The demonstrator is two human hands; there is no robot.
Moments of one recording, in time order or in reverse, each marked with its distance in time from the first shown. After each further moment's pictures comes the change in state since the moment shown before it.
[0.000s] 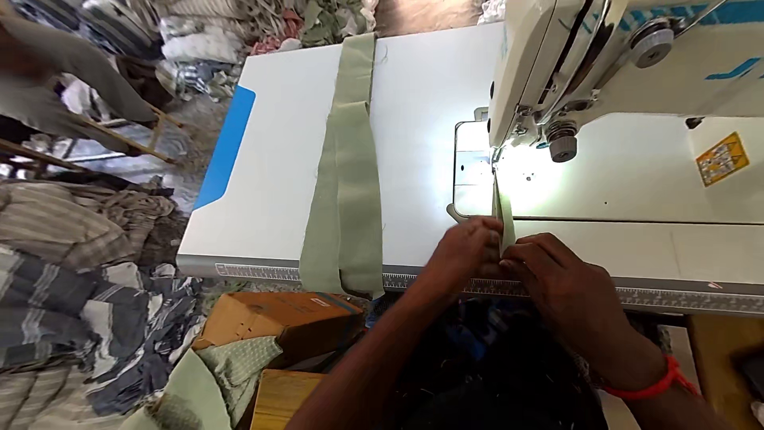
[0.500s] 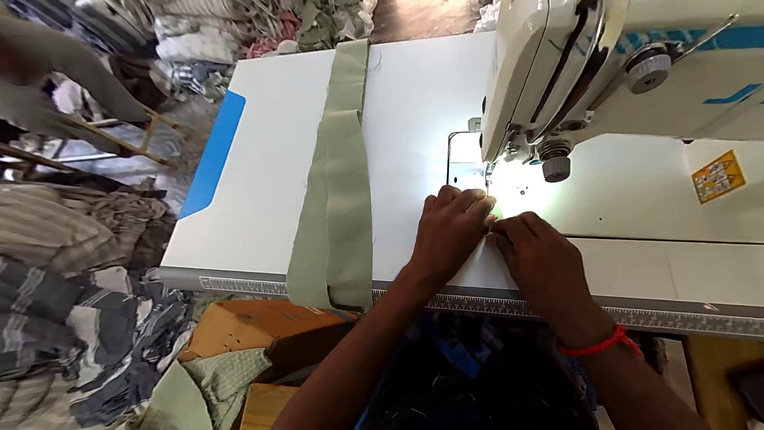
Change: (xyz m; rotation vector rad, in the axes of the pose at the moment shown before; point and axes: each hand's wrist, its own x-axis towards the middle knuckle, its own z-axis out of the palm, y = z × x) left_hand 0.065 -0.014 -0.032 1.366 0.382 0.895; right_hand 0.041 0.029 0.035 -0.078 0.005 0.147
